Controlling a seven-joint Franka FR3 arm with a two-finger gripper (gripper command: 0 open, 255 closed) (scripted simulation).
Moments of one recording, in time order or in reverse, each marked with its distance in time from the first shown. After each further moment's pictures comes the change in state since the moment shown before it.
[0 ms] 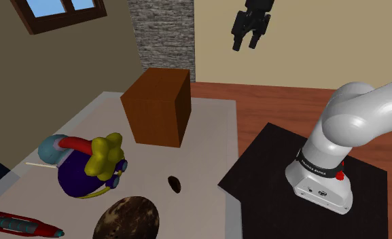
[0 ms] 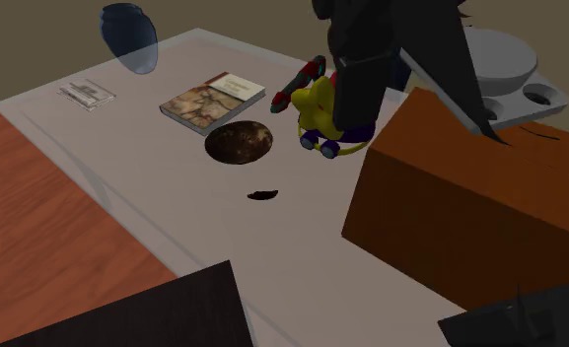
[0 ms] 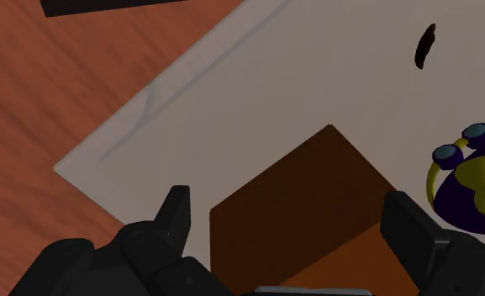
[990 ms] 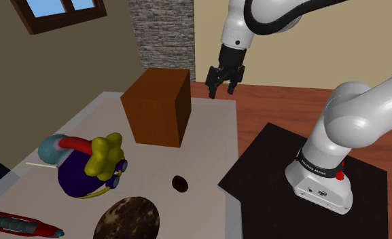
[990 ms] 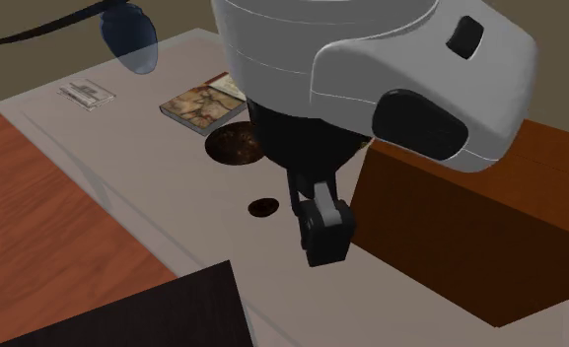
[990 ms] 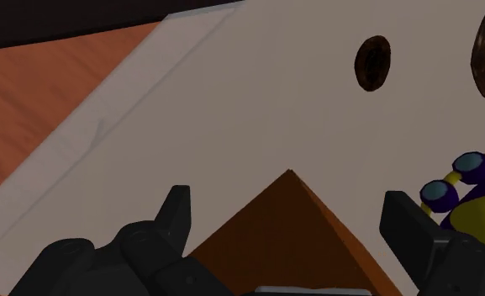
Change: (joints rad) arm 0.084 0.093 0.173 -0.275 0.181 0.345 0.168
